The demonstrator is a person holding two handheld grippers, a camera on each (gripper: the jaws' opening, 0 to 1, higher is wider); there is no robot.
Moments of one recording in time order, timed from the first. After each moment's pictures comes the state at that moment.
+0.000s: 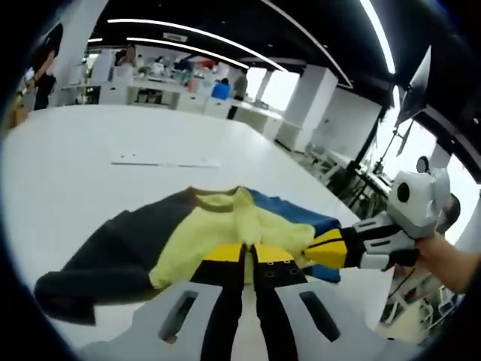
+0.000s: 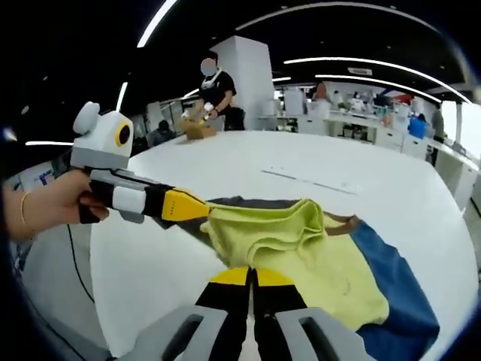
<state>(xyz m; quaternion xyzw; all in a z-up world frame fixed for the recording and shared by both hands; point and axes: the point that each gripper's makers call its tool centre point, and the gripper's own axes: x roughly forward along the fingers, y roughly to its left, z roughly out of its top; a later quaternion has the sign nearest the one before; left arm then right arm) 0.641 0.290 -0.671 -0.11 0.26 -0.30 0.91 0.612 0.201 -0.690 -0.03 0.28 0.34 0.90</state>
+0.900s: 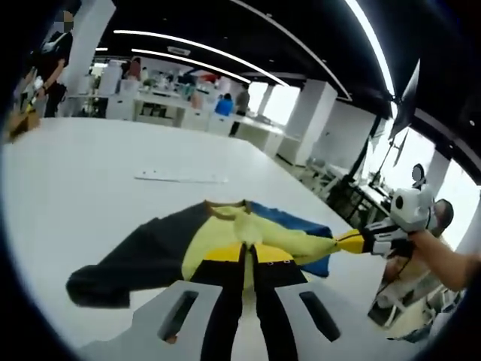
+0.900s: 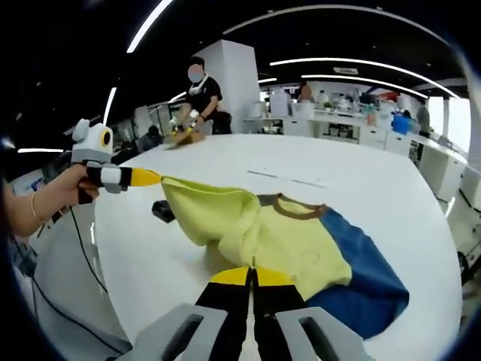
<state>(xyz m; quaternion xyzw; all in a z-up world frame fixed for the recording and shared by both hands) 0.598 0.347 -0.632 -0.12 0.23 -0.29 0.92 0.565 0.150 -0.671 -0.02 0.28 0.31 0.91</state>
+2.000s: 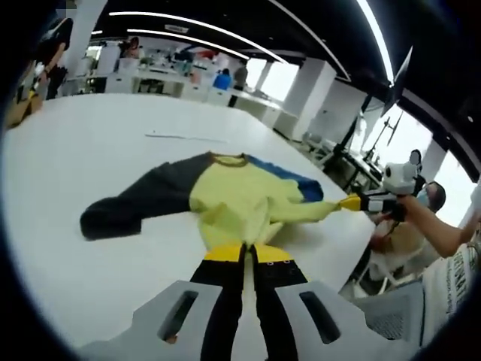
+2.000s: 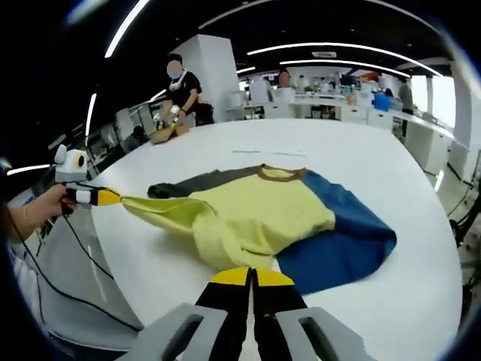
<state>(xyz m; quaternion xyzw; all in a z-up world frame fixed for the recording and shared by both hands) 0.503 0.378 -0.676 -0.10 0.30 -0.31 0.90 0.510 0.116 -0.700 0.00 0.33 0.26 0.91</state>
